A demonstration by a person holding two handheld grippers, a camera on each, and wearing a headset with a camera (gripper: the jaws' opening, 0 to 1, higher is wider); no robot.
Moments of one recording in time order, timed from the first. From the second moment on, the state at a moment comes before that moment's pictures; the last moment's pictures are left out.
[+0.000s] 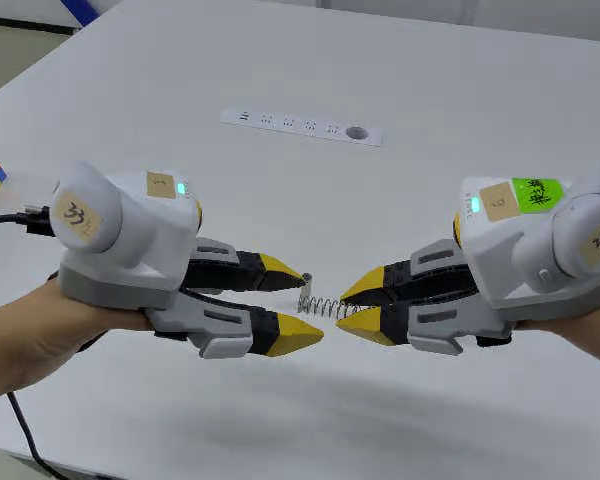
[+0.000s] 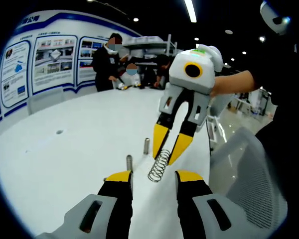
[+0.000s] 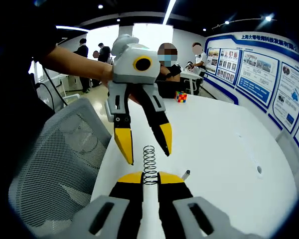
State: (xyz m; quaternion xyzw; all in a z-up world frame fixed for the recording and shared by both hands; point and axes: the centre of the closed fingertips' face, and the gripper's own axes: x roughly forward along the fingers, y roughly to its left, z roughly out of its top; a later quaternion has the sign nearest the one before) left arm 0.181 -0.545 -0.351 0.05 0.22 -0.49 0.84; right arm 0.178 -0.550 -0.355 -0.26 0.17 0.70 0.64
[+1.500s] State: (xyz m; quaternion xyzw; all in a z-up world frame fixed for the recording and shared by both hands) left arm 0.167 -0.551 -0.347 0.13 0.18 -0.53 0.82; right arm 0.172 -0.549 -0.356 -0.29 0.17 0.72 0.61
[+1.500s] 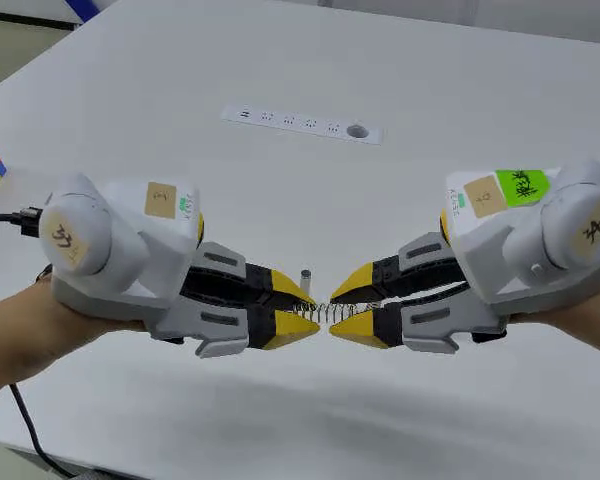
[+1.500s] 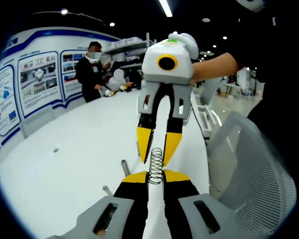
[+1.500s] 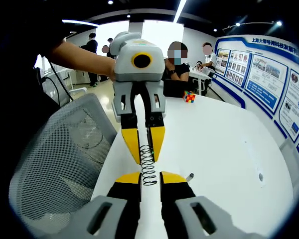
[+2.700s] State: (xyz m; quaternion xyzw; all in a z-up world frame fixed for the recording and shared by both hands) left arm 0.167 -0.543 -0.345 0.13 0.18 -0.53 0.82; right arm 0.157 -0.526 -0.313 -0.20 0.14 0.74 0.62
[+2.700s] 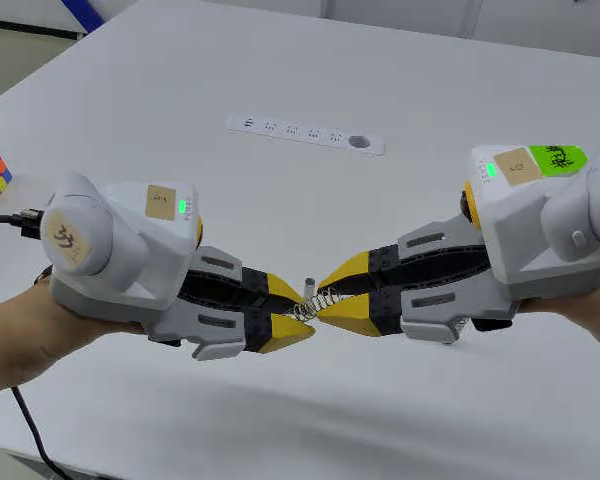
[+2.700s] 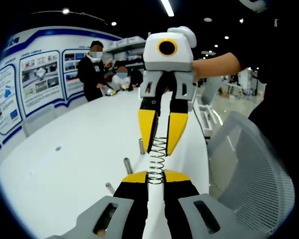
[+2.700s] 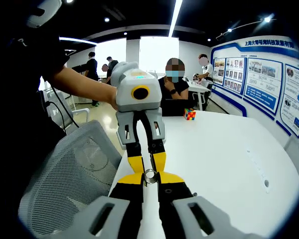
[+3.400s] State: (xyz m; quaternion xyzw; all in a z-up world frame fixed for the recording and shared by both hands) left arm 0.172 -0.535 -0.335 0.06 0.18 -0.50 0.84; right arm 0.159 -0.507 -0.298 -0.20 0.14 0.74 0.63
